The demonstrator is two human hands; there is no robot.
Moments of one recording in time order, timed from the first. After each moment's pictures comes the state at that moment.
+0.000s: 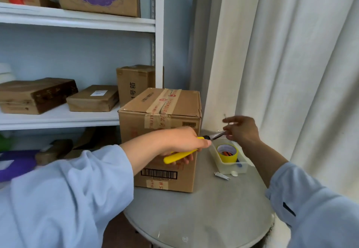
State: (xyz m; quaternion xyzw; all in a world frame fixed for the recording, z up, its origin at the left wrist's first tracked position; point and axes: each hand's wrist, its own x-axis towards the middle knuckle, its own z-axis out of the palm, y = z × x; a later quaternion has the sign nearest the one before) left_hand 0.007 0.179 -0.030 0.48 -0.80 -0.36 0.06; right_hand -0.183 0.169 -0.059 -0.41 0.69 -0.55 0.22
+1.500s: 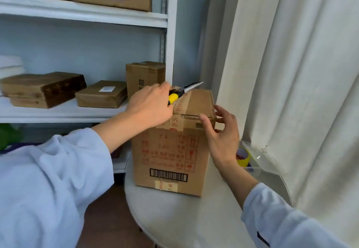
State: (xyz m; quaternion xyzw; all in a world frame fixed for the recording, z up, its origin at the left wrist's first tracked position) left_hand 0.082 0.134 0.000 0.53 -0.80 0.11 0.25; right_hand -0.091 0.162 -0.089 -0.52 0.58 -0.62 0.04
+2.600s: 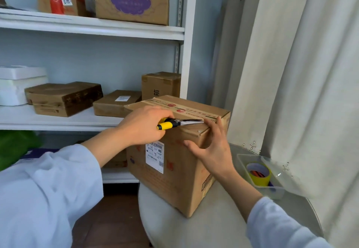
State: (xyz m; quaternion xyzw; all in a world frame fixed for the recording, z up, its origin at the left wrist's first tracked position) left_hand 0.147 0.105 -0.012 0.46 -0.86 0.07 0.20; right_hand -0.054 0.125 -0.094 -0.65 0.57 -0.49 0.08
